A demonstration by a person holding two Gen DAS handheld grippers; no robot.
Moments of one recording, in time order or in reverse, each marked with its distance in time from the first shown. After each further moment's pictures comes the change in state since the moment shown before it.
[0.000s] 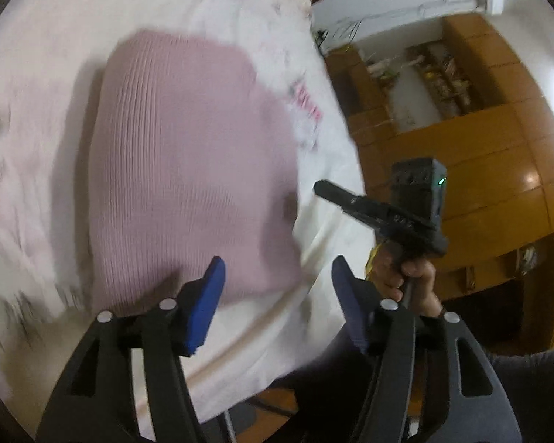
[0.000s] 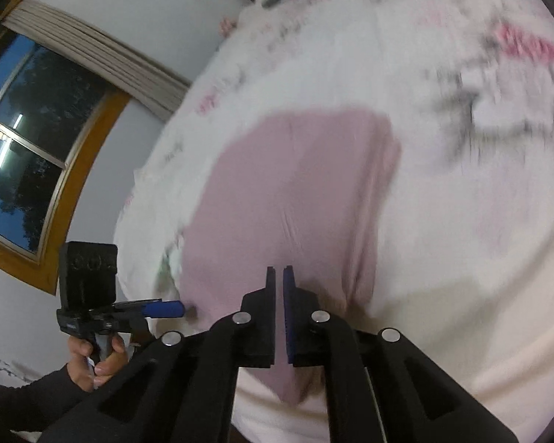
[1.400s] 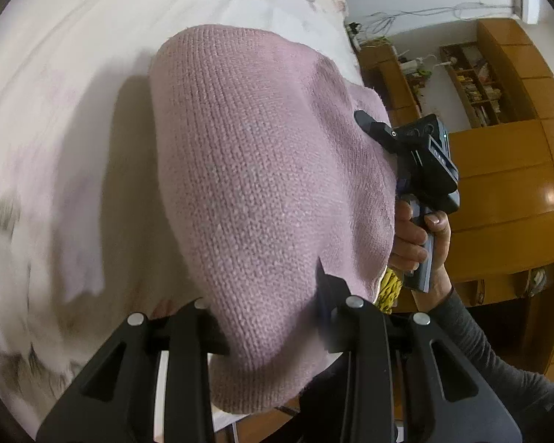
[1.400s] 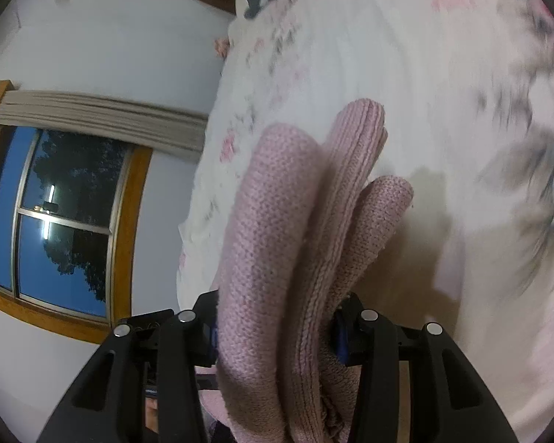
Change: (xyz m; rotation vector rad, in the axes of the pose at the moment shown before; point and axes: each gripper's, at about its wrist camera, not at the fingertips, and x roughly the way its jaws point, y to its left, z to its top) left arm 0.016 0.019 0.044 -0.091 0.092 0.105; right arm 0.049 -0.059 0.092 0.264 0.052 0.245
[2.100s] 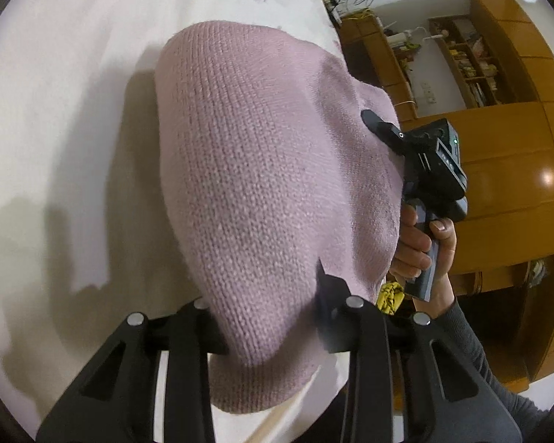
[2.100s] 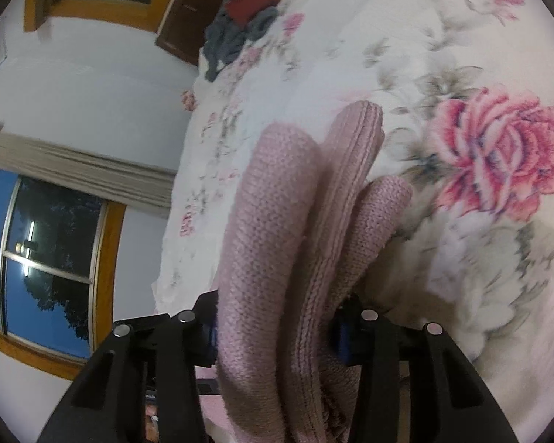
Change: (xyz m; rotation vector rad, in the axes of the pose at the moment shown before) left arm 0.116 -0.057 0.115 0.094 0.097 -0.046; right arm -0.128 -0.078 0.101 0.032 -0.176 -0.084
